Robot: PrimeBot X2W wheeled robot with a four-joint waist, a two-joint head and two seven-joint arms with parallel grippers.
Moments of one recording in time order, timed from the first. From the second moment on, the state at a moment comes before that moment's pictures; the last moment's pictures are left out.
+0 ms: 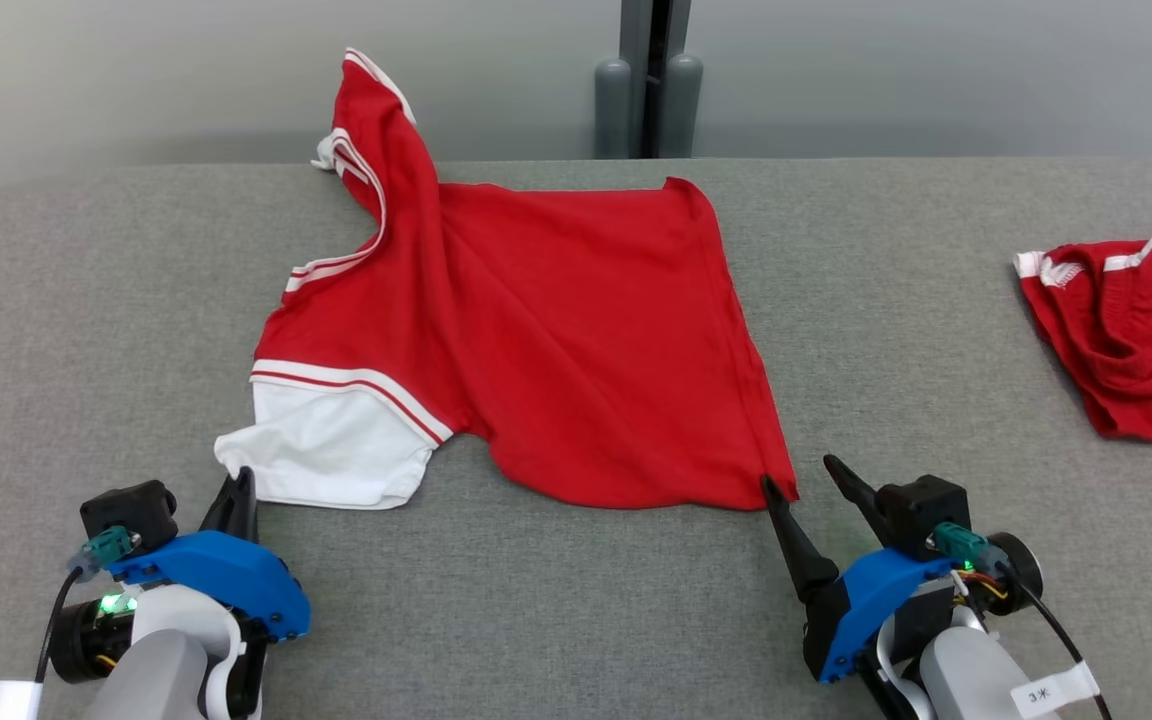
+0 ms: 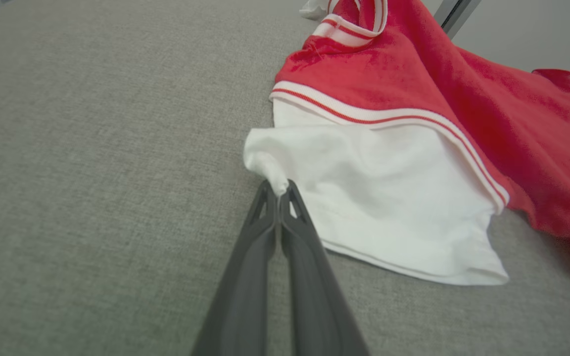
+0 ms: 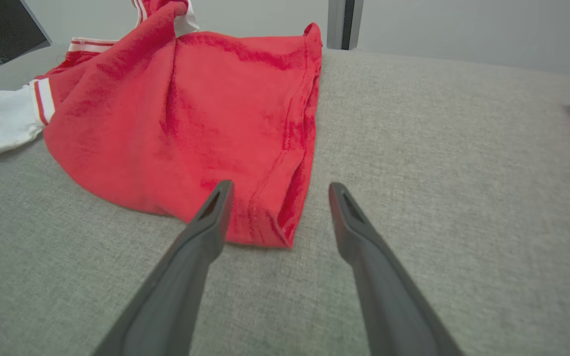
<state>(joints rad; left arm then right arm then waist) -0.37 0.26 -0.30 0.77 -0.64 -0.01 -0.12 -0.30 -0.05 0.18 0.56 0.11 0.13 -0.13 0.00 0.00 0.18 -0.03</state>
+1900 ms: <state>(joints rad) -0.52 0.55 -0.10 -0.50 -0.67 0.14 0.14 -0.38 -0.05 -0.14 -0.37 0.14 0.13 0.03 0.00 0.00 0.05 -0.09</state>
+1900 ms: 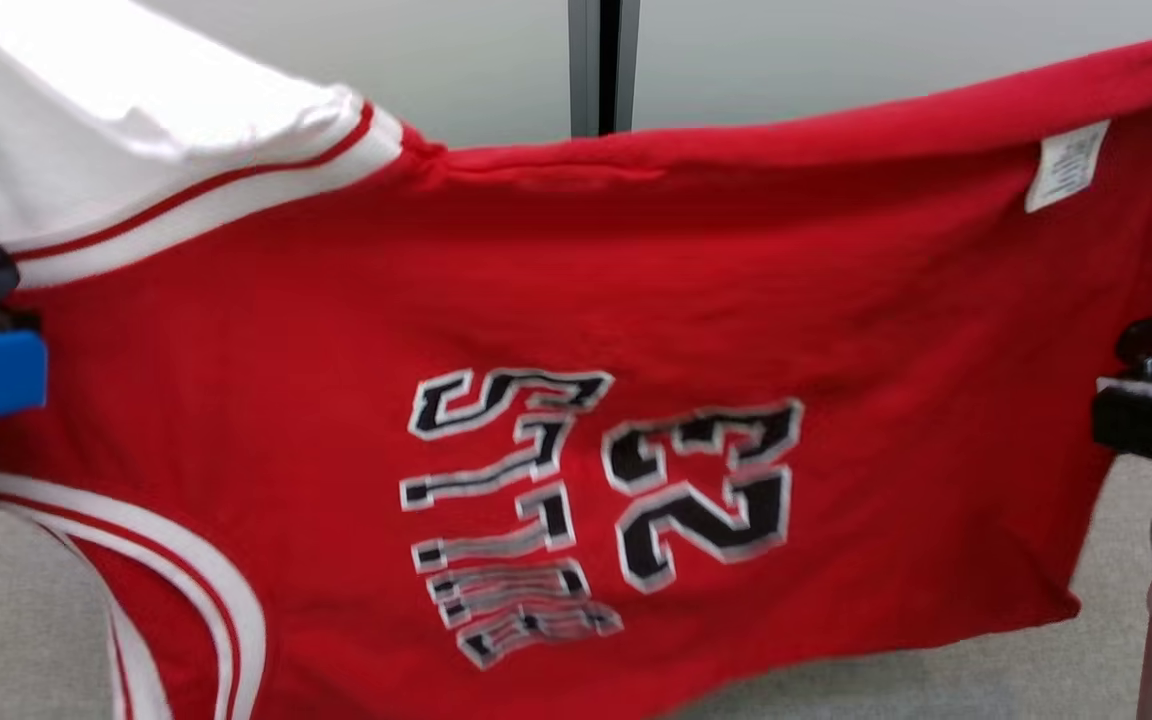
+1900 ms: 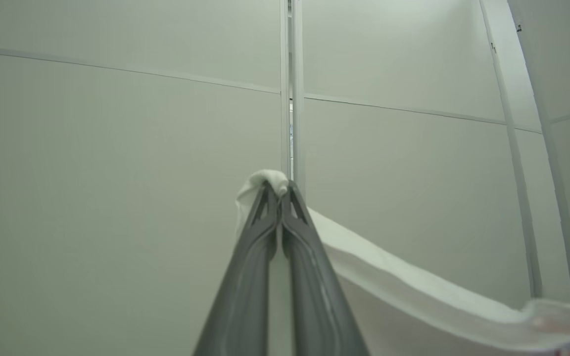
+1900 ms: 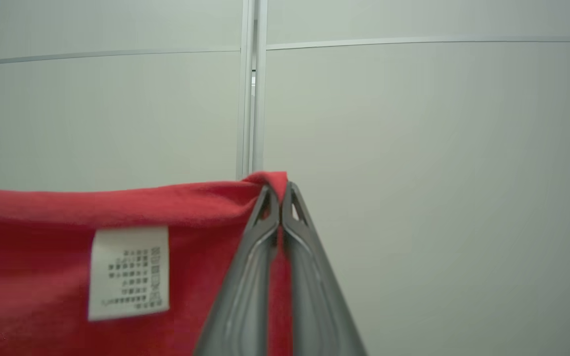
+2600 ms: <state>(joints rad) -1.31 0.44 -0.29 0.17 -0.51 0.03 0.11 -1.15 -0.05 -0.07 0.36 -0.03 0.13 0.07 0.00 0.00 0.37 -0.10</state>
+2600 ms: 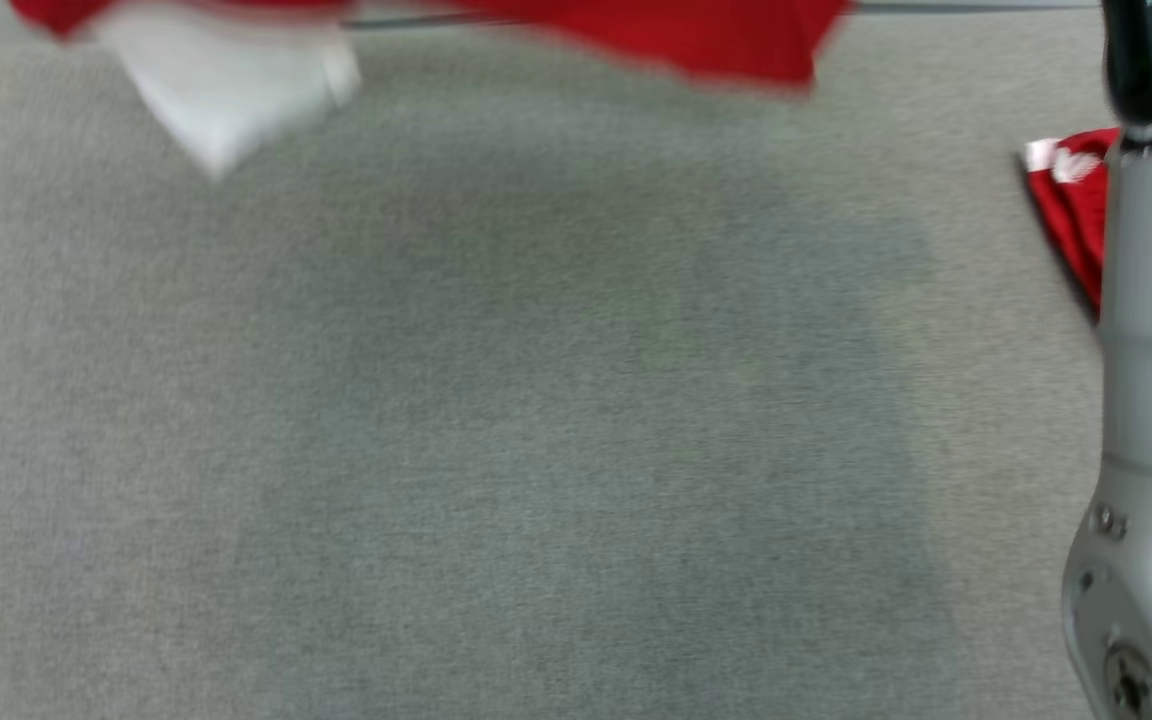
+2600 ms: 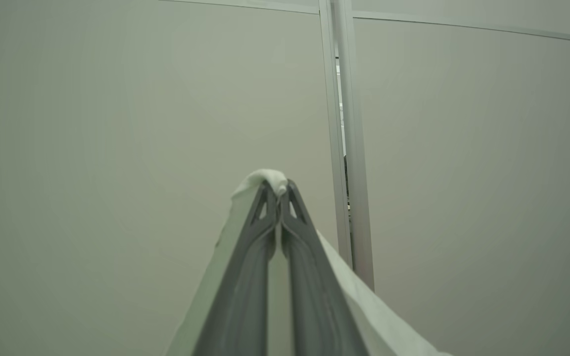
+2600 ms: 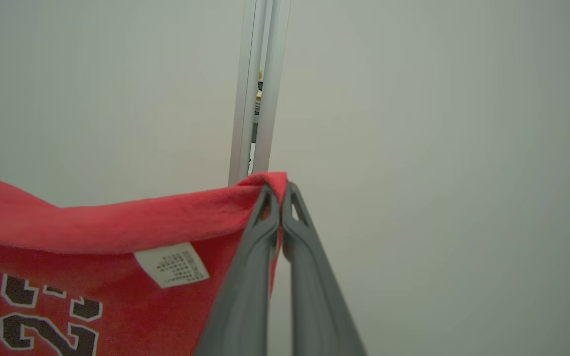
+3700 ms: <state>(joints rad) -0.60 0.29 -0.27 0.19 -0.62 0.00 -0.26 -0.91 -0.05 -0.06 0.79 0.21 0.13 -0.26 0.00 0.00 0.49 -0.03</state>
